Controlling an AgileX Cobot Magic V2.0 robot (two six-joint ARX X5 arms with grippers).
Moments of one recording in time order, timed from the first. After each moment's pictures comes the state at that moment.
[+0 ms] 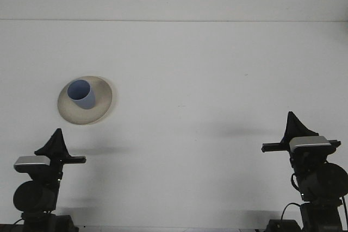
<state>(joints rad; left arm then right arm) 0.07 0.15 0.22 0.10 0.00 -0.01 -0.02 0.47 0.59 -0.12 -0.08 -0.03</state>
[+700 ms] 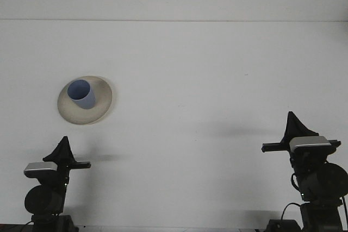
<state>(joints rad) 0.07 0.01 0.03 0.12 0.00 -0.05 -0.02 0.47 0.59 -0.12 -0.08 -0.03</state>
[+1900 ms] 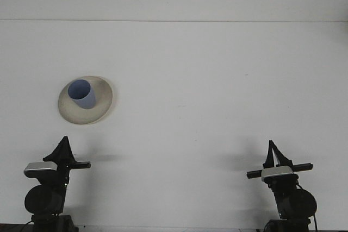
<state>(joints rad) 0.07 0.01 0.03 0.12 0.00 -0.05 -0.01 0.00 0.01 -0.02 -0.10 -0.27</state>
